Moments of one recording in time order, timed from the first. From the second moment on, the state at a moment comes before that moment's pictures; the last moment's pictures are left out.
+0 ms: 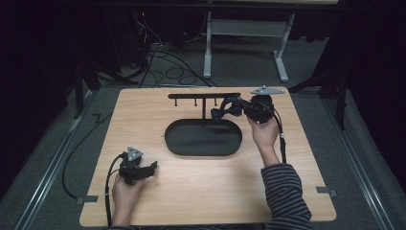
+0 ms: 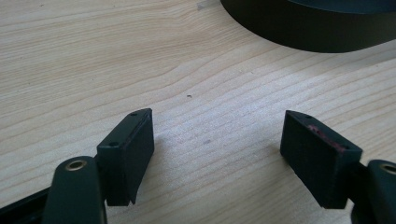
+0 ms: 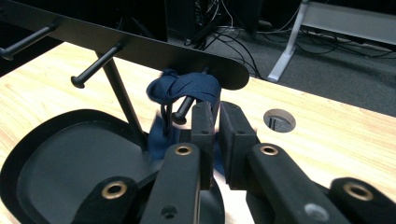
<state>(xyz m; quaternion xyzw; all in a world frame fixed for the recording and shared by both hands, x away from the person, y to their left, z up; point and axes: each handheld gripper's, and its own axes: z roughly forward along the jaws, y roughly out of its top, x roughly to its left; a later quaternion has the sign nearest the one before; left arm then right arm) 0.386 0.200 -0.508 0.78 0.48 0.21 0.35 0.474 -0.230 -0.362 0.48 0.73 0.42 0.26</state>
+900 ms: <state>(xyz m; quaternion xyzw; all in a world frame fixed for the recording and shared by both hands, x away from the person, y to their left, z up) 0.386 0.200 -0.508 0.78 0.48 0.21 0.35 0.439 -0.270 -0.363 0.49 0.72 0.44 0.23</state>
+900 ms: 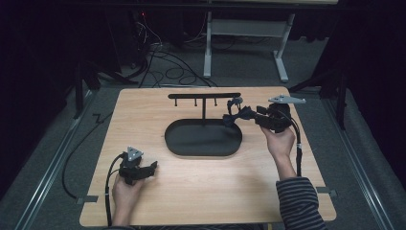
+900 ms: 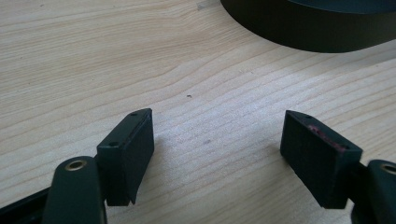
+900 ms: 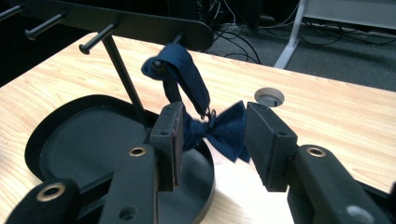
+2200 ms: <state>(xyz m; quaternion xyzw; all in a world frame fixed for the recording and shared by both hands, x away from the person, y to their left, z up) 0.386 0.200 -0.508 0.78 0.48 0.20 0.35 0.401 -0.308 -0.379 0.51 0.70 0.44 0.23</state>
